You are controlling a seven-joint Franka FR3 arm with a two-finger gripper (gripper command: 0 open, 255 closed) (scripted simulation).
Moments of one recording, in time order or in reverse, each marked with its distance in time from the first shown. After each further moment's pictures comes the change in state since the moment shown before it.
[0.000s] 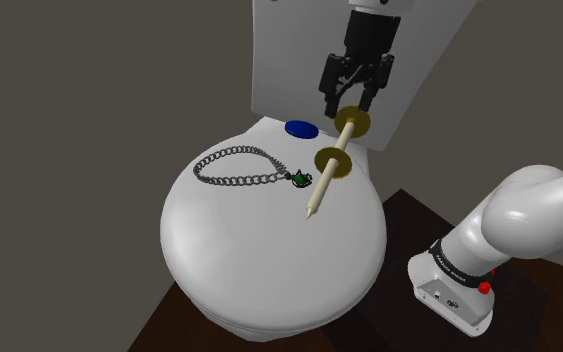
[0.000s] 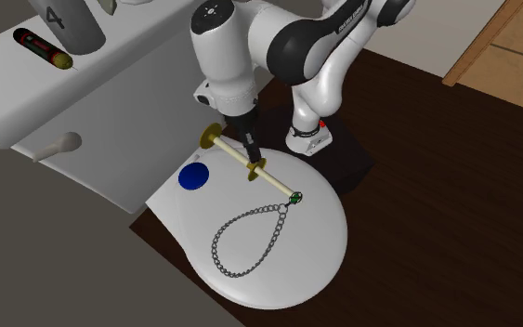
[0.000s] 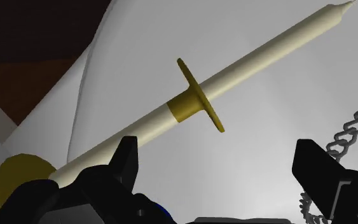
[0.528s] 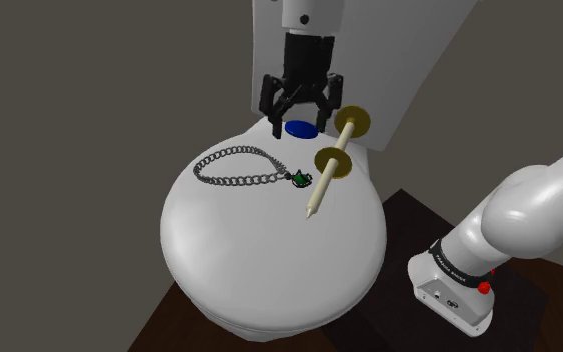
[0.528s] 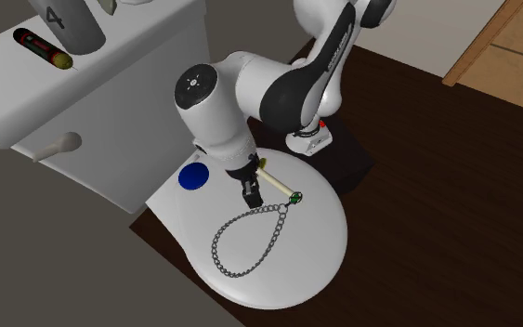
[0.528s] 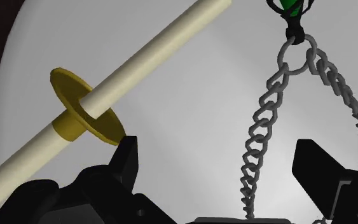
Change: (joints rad) arm -0.005 0.282 0.163 0.173 0.029 0.051 0.301
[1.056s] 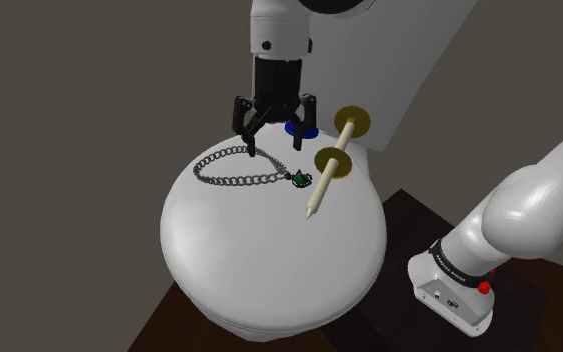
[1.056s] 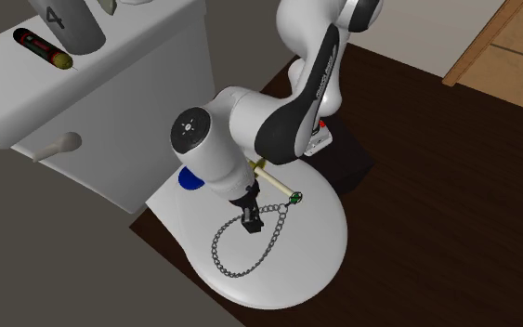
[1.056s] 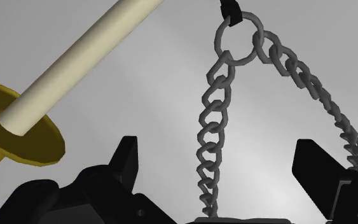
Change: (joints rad) arm 0.014 0.155 0.062 0.052 -0.019 0.074 0.135
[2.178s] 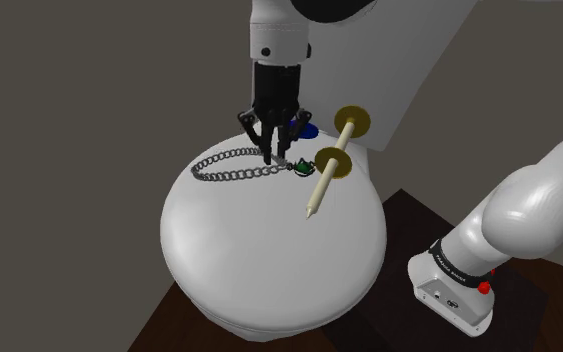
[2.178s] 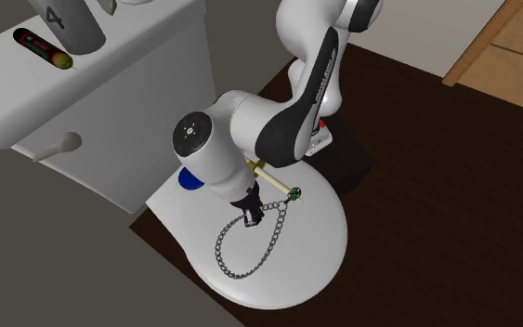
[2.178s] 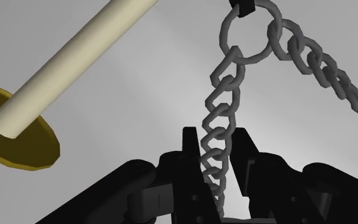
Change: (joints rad) arm 0.001 0.003 0.002 -0.017 0.000 0.021 -0.001
